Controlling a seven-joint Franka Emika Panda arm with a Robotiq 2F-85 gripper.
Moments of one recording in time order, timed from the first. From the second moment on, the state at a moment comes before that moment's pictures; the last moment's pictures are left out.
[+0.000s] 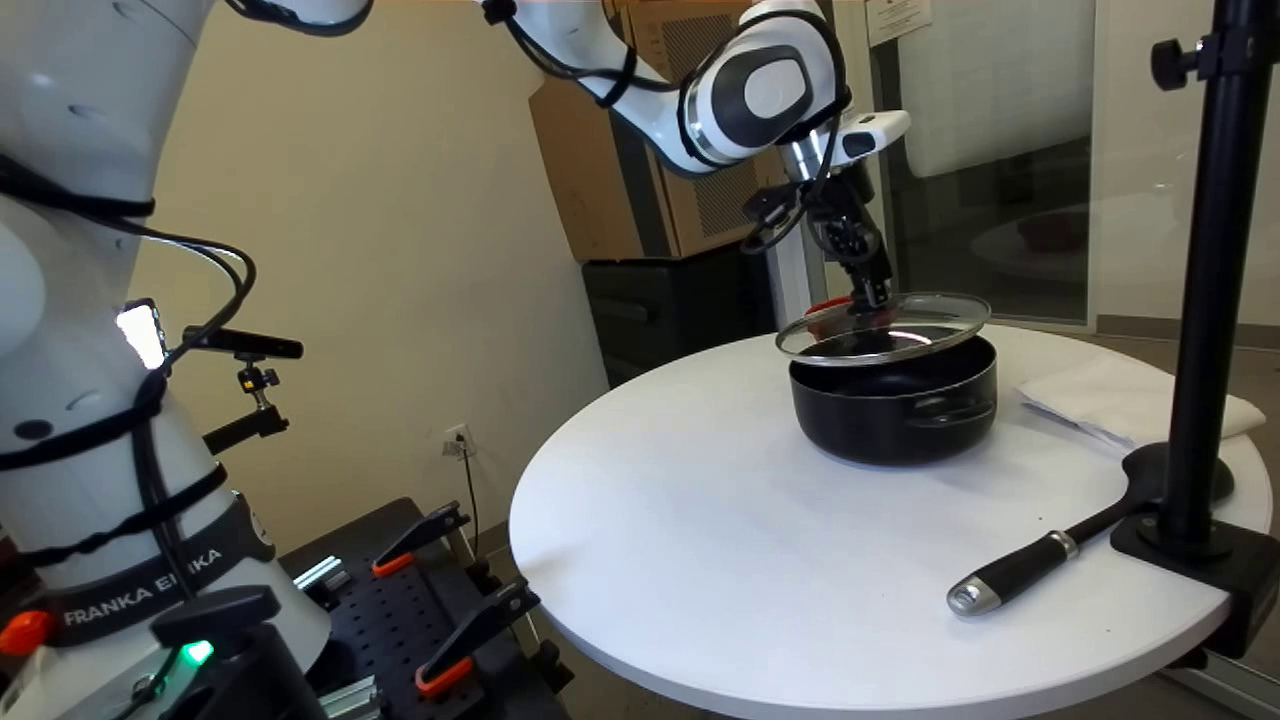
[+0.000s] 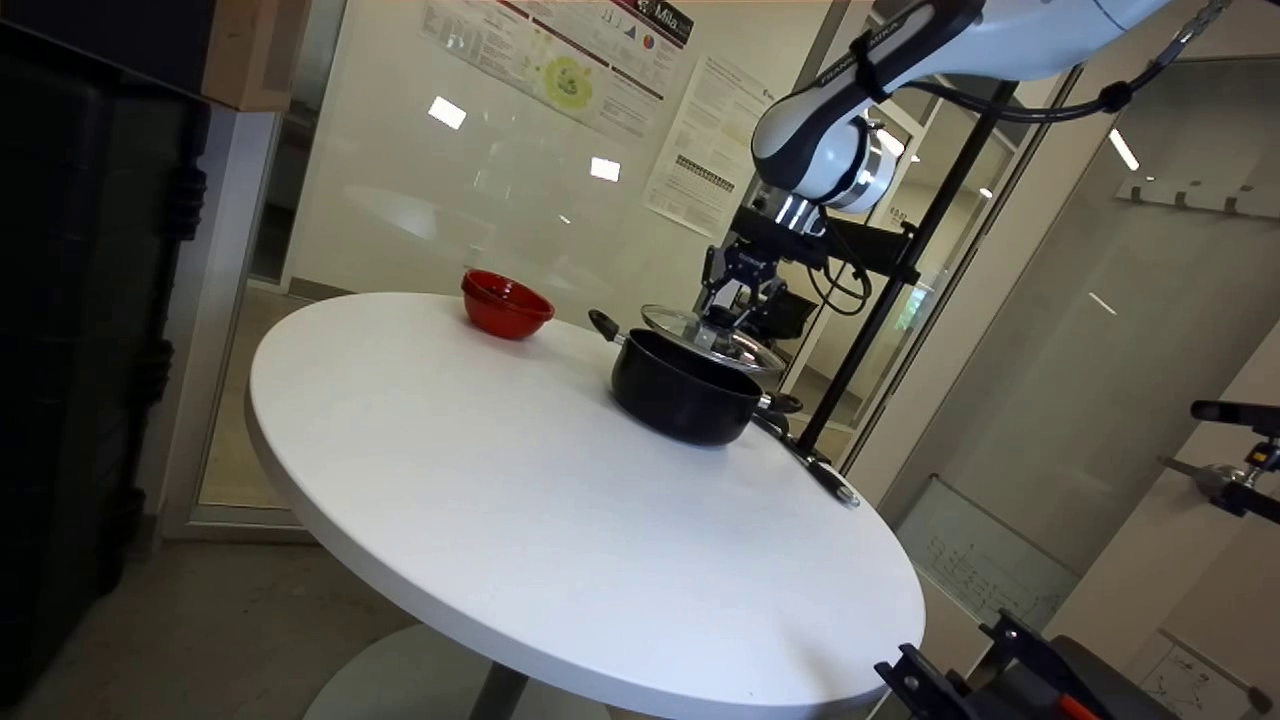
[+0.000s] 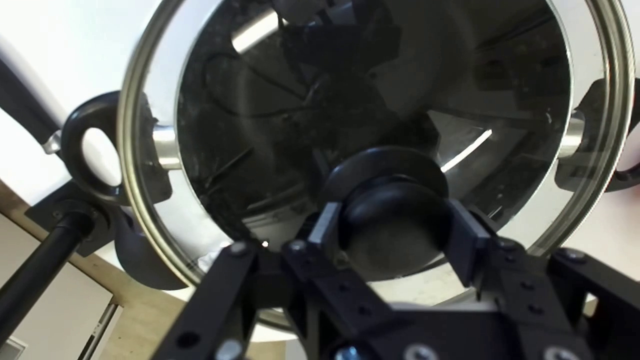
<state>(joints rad) 0.00 0.64 -0.22 -1.67 0.05 2.52 0.50</state>
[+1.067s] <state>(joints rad) -0.01 0.77 -0.23 -1.54 0.05 2.50 0.52</state>
